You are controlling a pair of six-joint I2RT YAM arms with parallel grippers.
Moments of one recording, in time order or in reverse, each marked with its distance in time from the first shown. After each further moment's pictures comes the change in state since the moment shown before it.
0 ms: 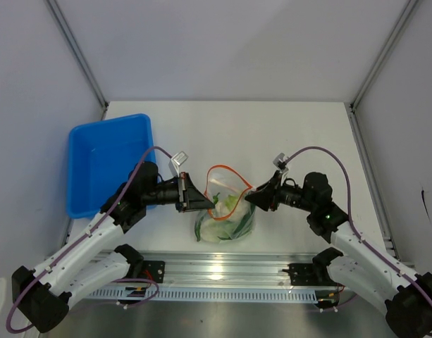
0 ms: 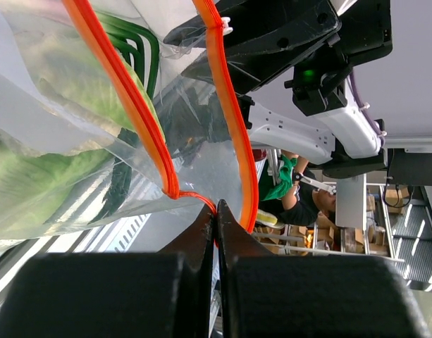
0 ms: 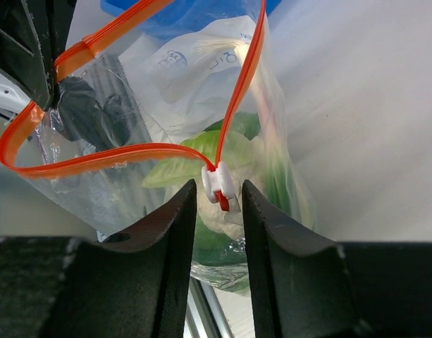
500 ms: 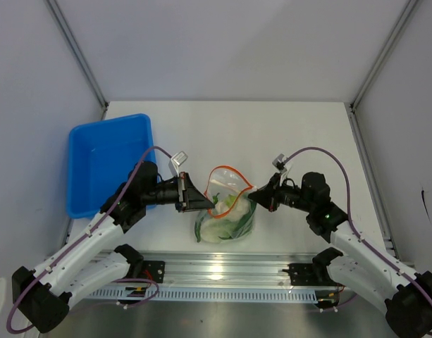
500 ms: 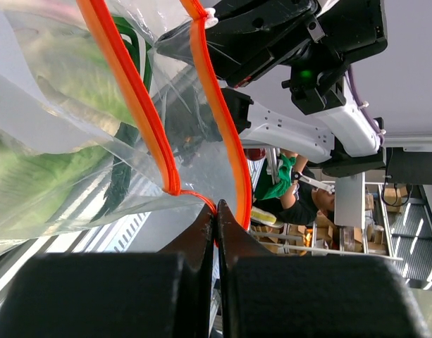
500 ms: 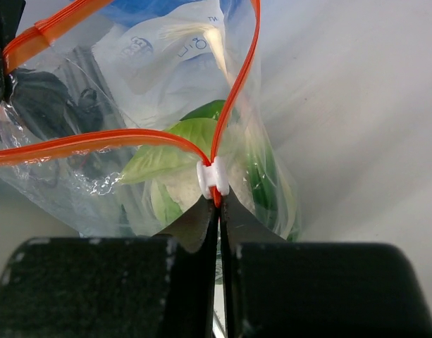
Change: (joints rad) left arm 0.007 0.000 0.000 0.000 0.013 0.000; right arm 0.003 0.003 0.001 -0.058 0.060 -0.037
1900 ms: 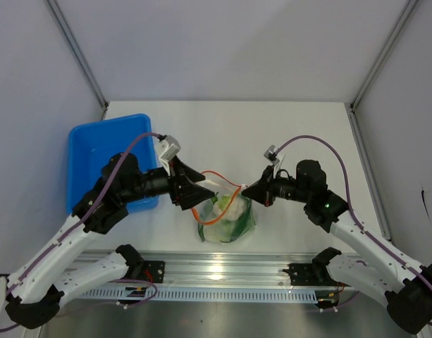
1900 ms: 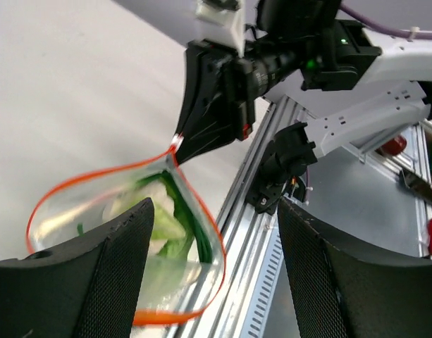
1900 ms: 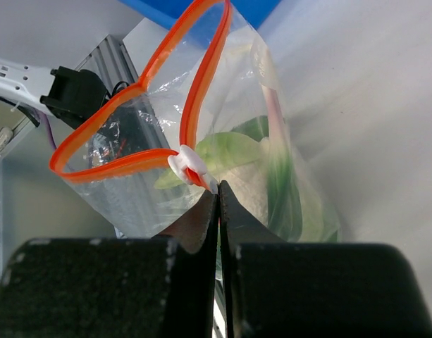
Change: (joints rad) left arm -0.131 -0.064 0.330 -0.193 -0.285 0.657; right arm 0.067 0.075 0.199 -0.168 -0.022 -0.006
